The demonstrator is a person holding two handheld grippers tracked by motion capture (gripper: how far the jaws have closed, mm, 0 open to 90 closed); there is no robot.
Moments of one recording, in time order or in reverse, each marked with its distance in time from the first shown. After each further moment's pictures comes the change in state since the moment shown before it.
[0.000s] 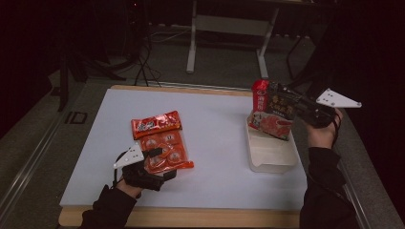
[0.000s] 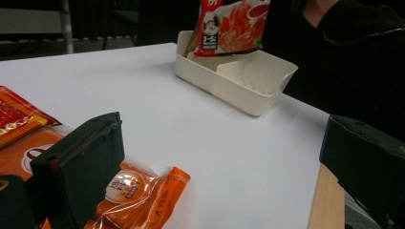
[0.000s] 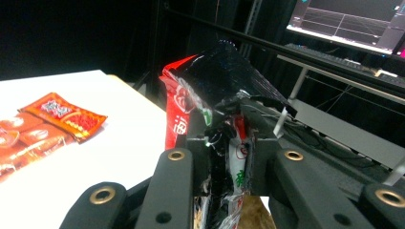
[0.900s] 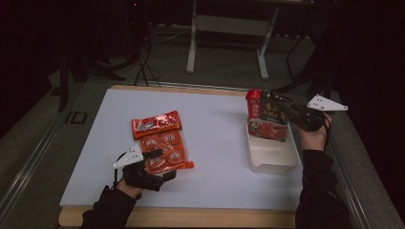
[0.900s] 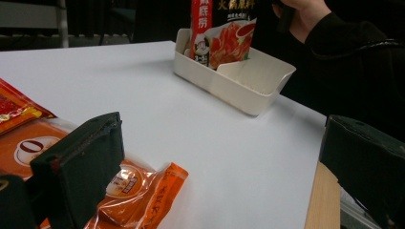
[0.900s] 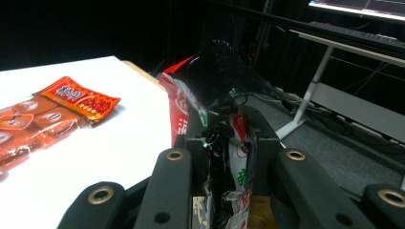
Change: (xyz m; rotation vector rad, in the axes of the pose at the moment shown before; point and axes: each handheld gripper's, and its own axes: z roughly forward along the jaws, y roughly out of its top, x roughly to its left) left arm 0.004 -0.007 0.001 -0.001 -0.017 -0.033; right arm -0.002 -0.034 0.019 0.034 0.057 0.068
